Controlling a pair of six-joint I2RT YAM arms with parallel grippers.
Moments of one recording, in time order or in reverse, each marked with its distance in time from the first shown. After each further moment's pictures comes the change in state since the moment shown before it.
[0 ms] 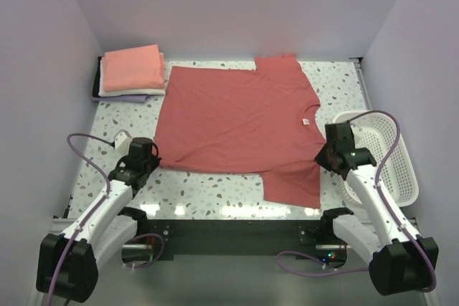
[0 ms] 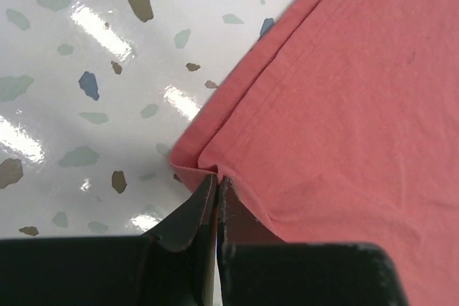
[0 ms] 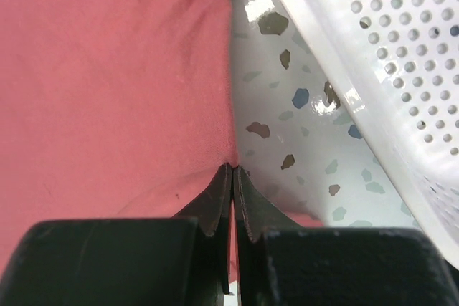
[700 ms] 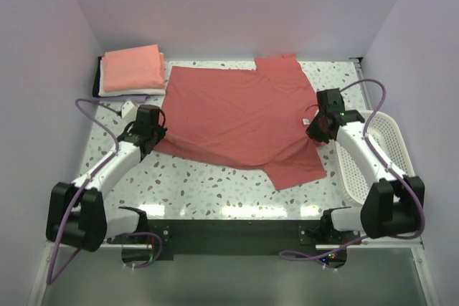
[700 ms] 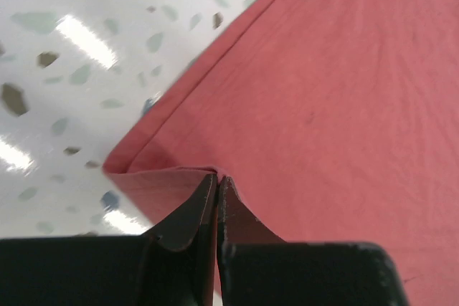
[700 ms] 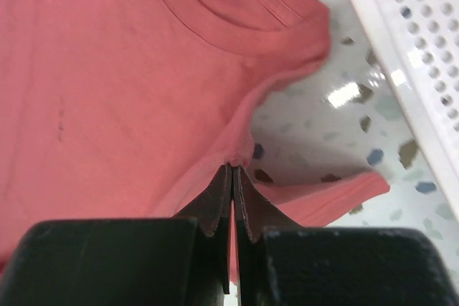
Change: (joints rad) left arm 0.000 0.328 0.309 0.038 0.002 0.001; right arm -0.006 0.353 0.288 0.047 -0.056 -0.001
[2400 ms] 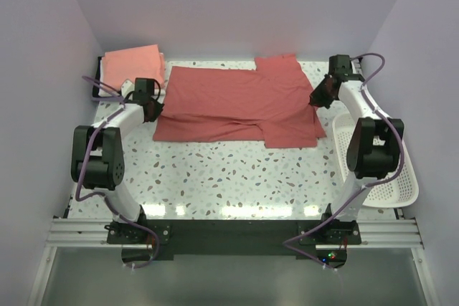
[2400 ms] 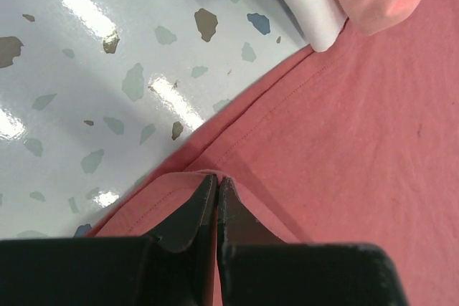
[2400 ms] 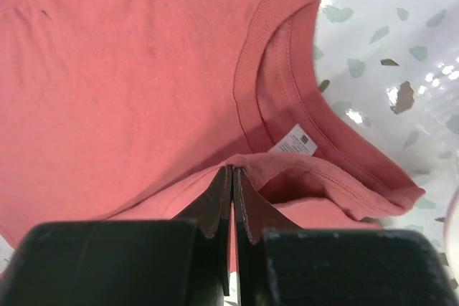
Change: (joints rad) left arm 0.159 0.548 0.440 0.030 0.124 0.008; right arm -0.184 0.575 0.518 0.094 -0.221 -0.044
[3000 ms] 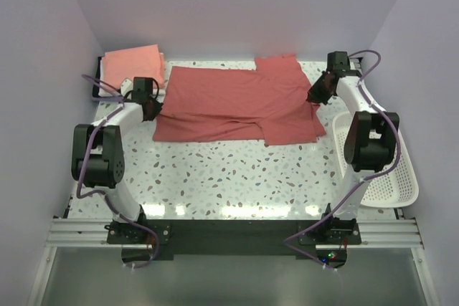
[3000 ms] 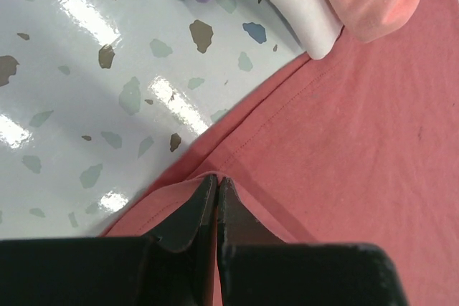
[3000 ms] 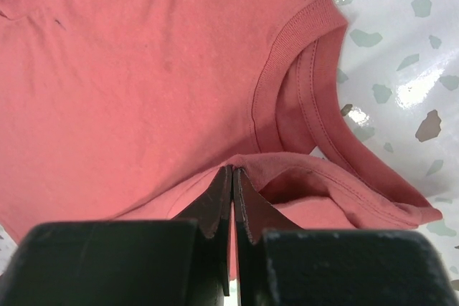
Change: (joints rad) left arm 0.017 0.018 0.013 0.012 0.013 0.027; right arm 0.000 0.094 0.100 -0.002 -0.040 -0.009
